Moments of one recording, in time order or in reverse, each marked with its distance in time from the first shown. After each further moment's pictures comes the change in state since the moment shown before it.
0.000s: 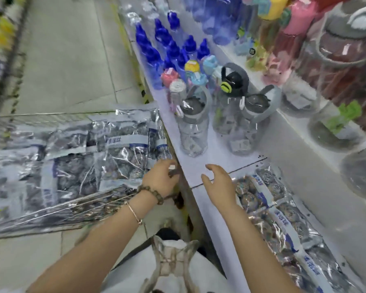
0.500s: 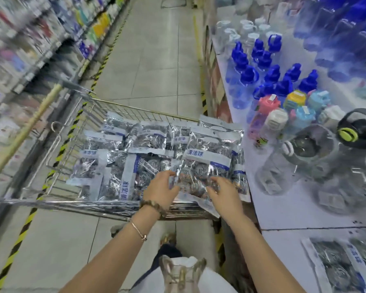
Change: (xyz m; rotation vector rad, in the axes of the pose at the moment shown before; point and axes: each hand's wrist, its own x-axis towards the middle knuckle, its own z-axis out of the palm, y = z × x) left_hand -0.019 -0.193 -0.111 -0.144 0.239 -0.351; right_hand 0.050 -0.143 0.168 -0.150 -0.280 -0.214
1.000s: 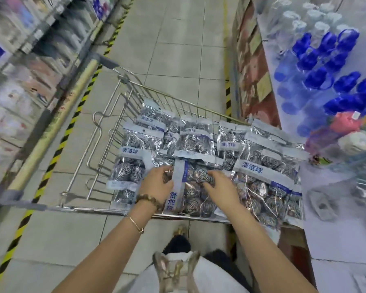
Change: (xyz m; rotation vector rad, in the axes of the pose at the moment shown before) left_hand 0.088 -0.159 -0.092 -0.052 0.024 -0.153; right_hand 0.094 -0.129 0.133 -0.235 -0.228 -0.004
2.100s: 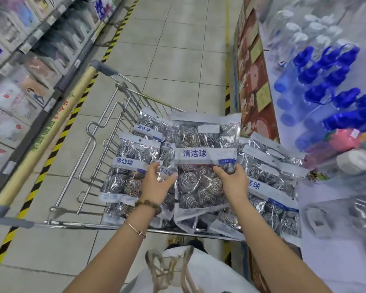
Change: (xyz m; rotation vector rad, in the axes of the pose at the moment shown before) left_hand 0.023 0.030 -0.008 -0.571 0.047 -0.196; right_hand 0.042 -0.007 -0.049 0.598 0.316 0.249
